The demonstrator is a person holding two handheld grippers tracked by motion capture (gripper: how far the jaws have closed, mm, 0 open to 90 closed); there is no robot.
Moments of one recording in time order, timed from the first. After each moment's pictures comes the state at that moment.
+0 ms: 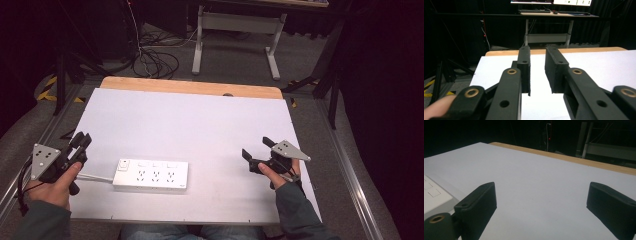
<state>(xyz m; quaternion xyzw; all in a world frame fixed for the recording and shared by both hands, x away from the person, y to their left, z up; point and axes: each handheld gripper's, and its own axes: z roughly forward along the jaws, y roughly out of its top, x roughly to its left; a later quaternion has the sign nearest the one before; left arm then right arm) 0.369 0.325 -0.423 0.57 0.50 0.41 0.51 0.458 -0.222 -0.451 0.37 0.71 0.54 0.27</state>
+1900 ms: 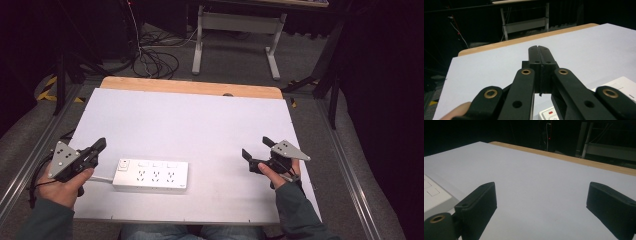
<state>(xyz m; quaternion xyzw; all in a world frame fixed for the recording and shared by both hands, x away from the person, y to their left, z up) 0.375 0.306 -0.425 0.66 0.43 0.37 0.50 0.458 -0.222 -0.451 0.37 0.71 0.54 0.27</state>
